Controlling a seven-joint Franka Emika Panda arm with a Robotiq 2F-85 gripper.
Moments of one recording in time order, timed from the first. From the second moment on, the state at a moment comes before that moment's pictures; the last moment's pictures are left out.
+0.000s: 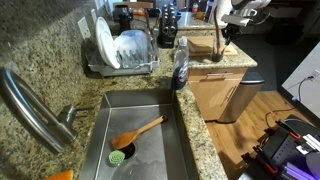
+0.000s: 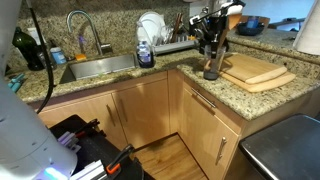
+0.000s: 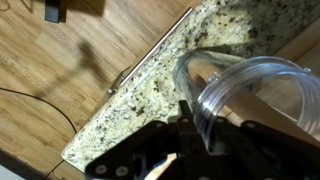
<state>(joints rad) -0.15 0.61 -0.24 -1.39 0.12 2.02 0.90</state>
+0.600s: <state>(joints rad) -0.10 0.51 -0.17 -1.33 0.12 1.95 0.86</state>
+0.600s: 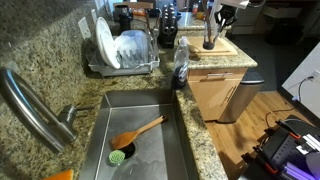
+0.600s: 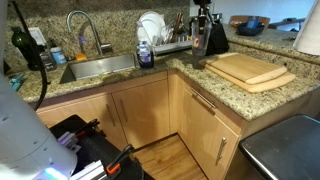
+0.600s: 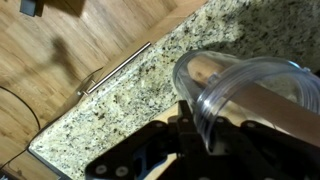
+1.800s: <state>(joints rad) 0.10 0.61 -0.11 -1.32 0.02 2.22 0.87</state>
